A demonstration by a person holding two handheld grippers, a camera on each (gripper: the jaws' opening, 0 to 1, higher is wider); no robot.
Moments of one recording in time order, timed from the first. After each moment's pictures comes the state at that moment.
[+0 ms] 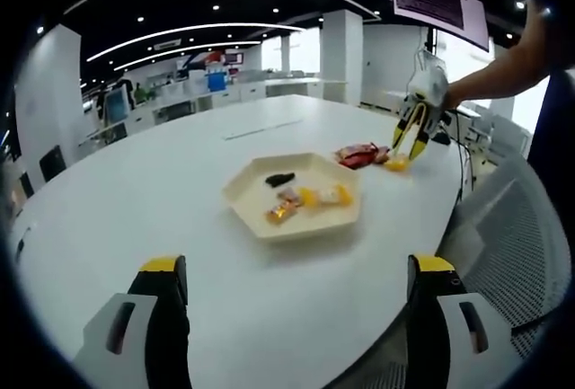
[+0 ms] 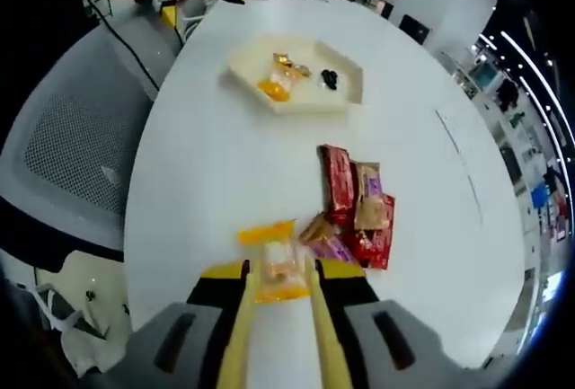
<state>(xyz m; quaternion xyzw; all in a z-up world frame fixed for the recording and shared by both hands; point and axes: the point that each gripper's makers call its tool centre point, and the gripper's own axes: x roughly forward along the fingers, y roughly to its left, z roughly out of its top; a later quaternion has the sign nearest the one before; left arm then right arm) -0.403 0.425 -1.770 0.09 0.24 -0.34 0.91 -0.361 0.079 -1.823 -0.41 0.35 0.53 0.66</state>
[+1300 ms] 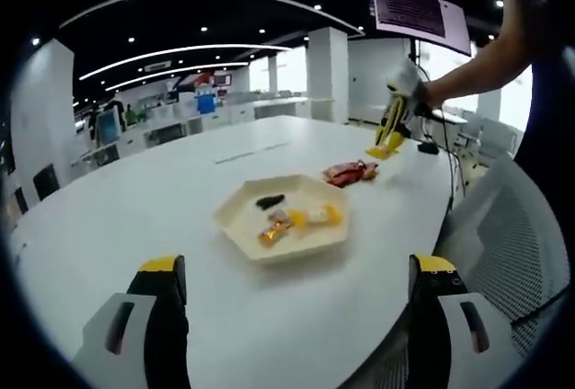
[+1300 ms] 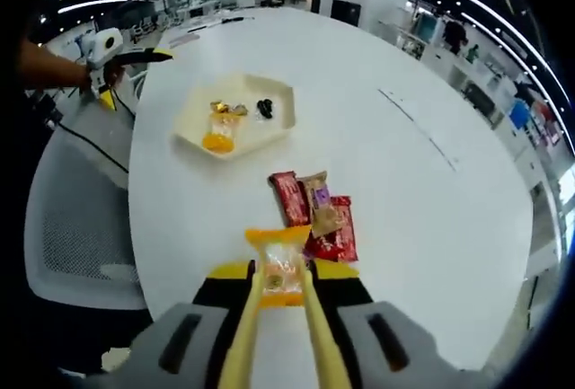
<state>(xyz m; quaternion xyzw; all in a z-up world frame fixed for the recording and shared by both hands) -0.404 0.416 -1.758 0.09 0.20 -0.36 0.91 -0.329 0.069 -1.769 -0.27 0.40 0.44 0.76</state>
